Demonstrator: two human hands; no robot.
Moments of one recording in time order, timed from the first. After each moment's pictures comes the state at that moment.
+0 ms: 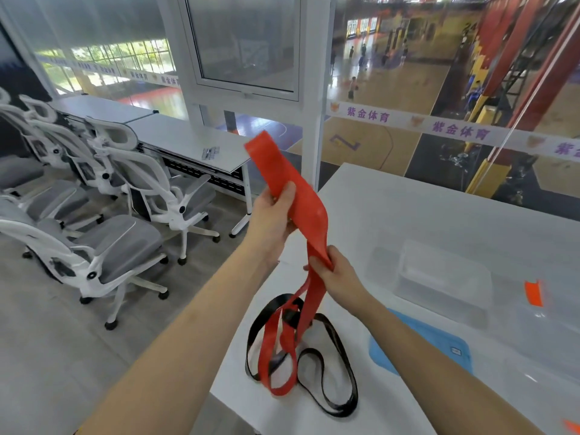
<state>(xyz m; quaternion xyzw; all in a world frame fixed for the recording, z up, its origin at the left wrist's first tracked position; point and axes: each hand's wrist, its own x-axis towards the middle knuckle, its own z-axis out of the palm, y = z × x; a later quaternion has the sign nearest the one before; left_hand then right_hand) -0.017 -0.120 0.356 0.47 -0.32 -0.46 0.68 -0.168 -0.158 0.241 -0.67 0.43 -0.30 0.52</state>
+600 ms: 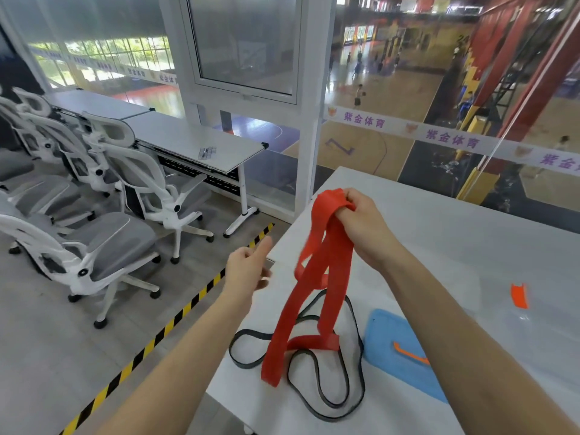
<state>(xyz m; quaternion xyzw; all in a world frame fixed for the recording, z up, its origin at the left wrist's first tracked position) 0.008 -0.066 0.279 0.69 -0.23 -0.39 0.57 -0.173 -0.164 0.371 -0.67 0.41 -0.38 0.48</state>
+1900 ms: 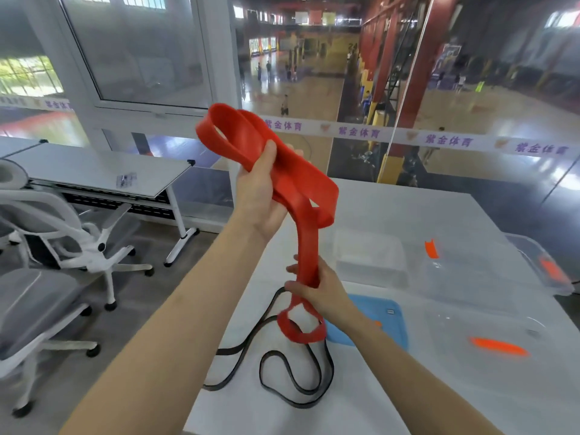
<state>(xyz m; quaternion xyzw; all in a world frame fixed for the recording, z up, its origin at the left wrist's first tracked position) -0.094 -0.111 0.435 0.25 -0.30 -0.58 0.72 -0.239 -0.078 0.270 -0.64 0.50 -0.37 0.46</state>
